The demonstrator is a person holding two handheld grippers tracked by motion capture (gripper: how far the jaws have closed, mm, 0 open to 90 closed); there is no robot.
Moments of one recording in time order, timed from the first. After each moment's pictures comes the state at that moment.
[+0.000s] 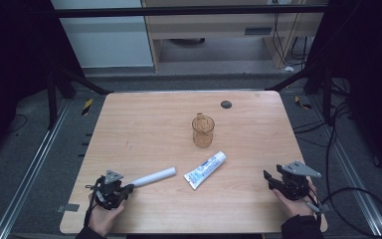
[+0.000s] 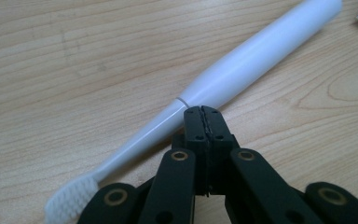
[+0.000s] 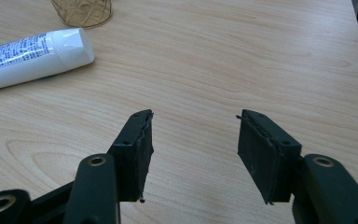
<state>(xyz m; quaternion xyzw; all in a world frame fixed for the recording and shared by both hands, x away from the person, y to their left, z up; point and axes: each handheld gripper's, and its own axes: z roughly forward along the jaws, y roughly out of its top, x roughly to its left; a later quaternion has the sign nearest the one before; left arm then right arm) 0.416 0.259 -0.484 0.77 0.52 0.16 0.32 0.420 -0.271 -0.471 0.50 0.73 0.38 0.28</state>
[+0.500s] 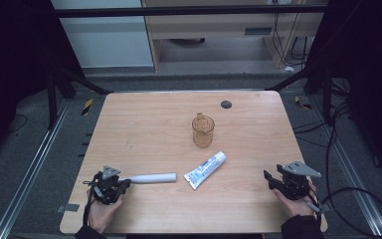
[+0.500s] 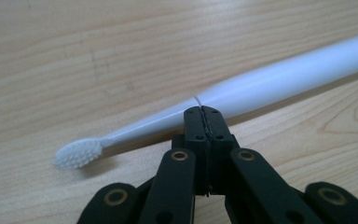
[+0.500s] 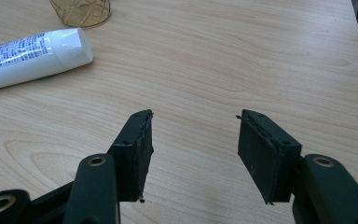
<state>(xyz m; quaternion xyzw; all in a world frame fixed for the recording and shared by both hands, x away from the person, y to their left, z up) 0.427 0.266 -0.478 0.76 0.53 0.19 0.32 0.421 -0.272 -0.472 0.50 0.72 0.38 0.28</state>
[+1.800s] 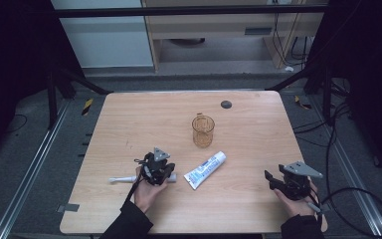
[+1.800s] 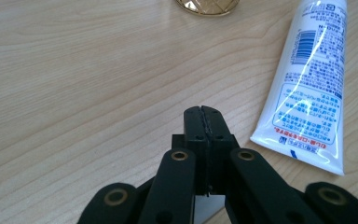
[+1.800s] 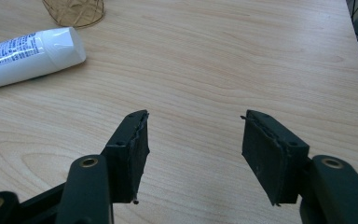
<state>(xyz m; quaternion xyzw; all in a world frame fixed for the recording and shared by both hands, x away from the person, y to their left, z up) 0.477 0.140 -0.470 0.81 0.44 0.17 0.35 0.421 -0.276 -0.475 0.51 0.72 0.38 0.28</state>
